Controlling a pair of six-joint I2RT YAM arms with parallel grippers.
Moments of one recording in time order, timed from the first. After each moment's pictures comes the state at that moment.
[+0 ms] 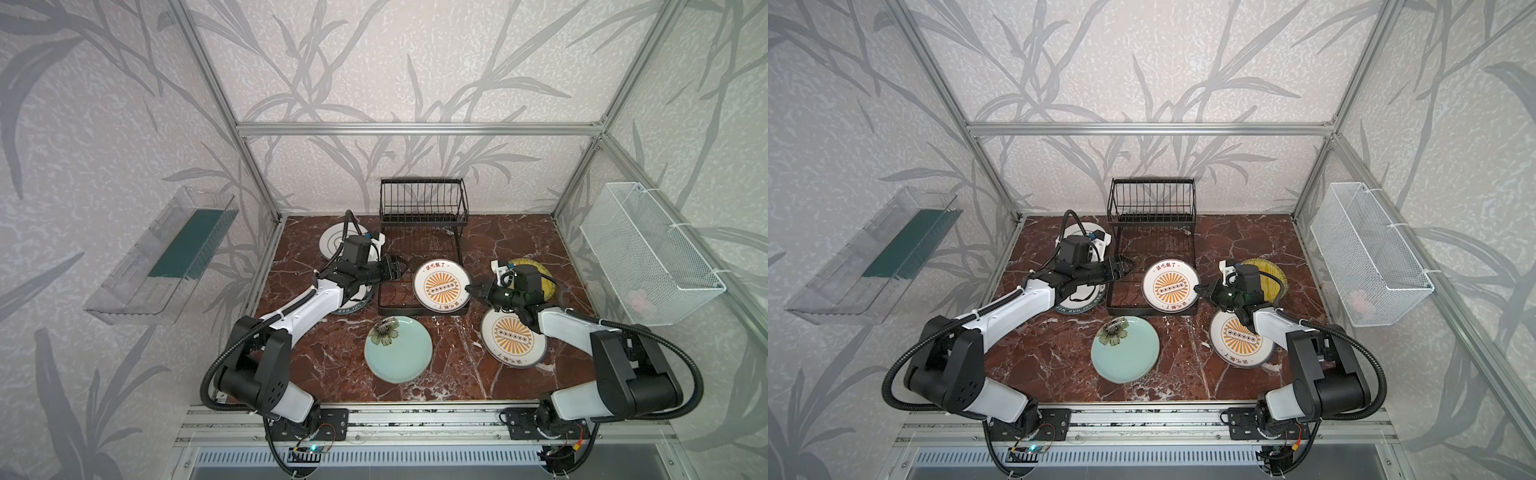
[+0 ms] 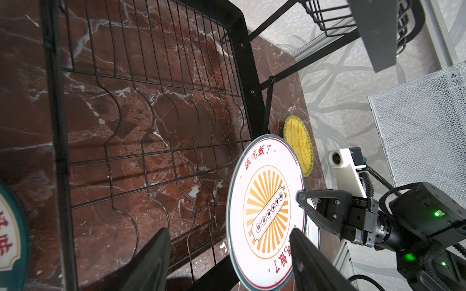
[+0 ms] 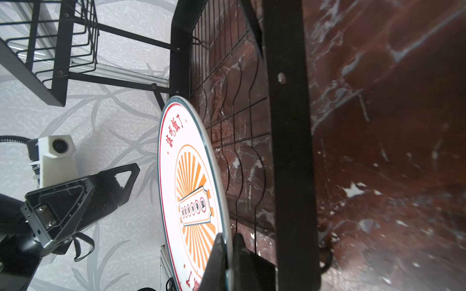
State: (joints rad) left arm -0.38 1.53 0.99 -0.07 0.45 -0.65; right arm 0.19 1.47 0.59 0.33 -0.68 0.88
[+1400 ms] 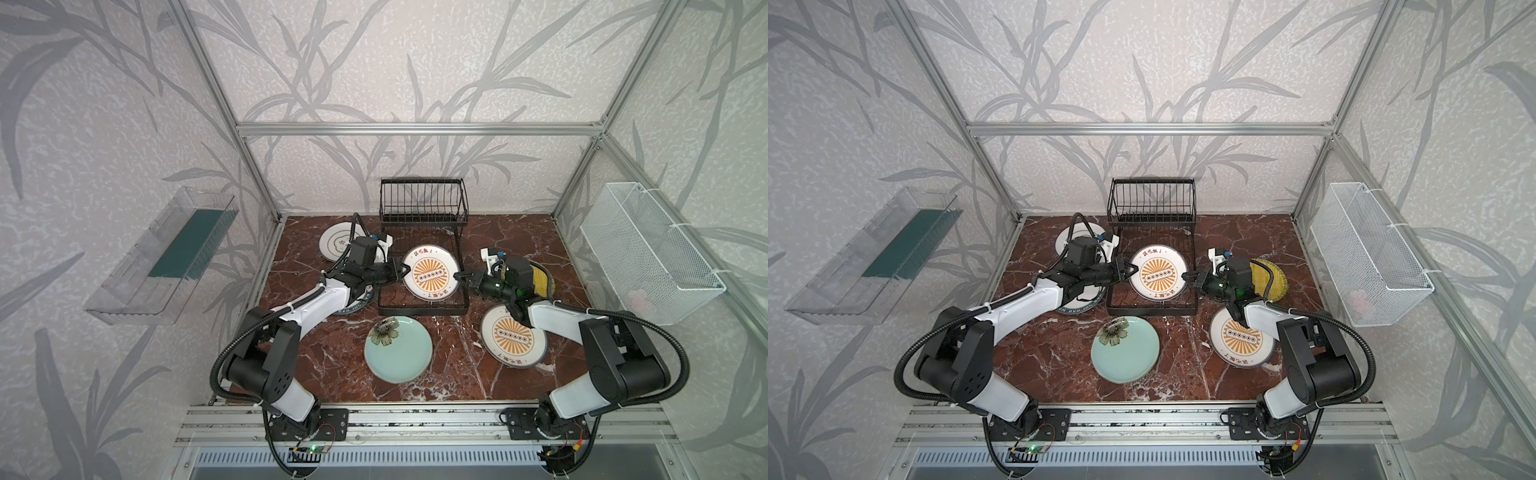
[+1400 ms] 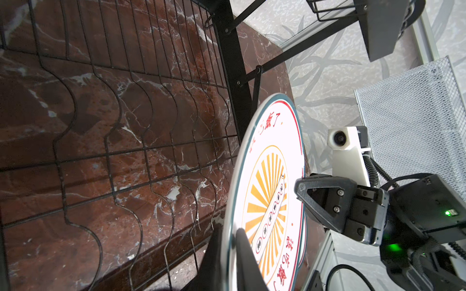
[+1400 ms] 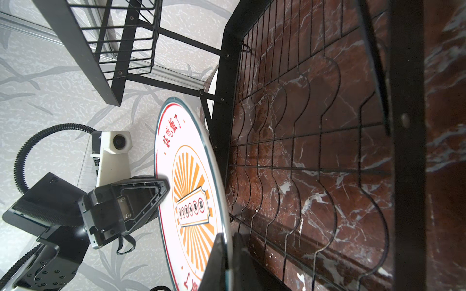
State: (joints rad) left arm -0.42 1.58 0.99 0.01 0.49 -0.69; right arm 0.25 1.54 0.64 0.52 -0.70 0.96
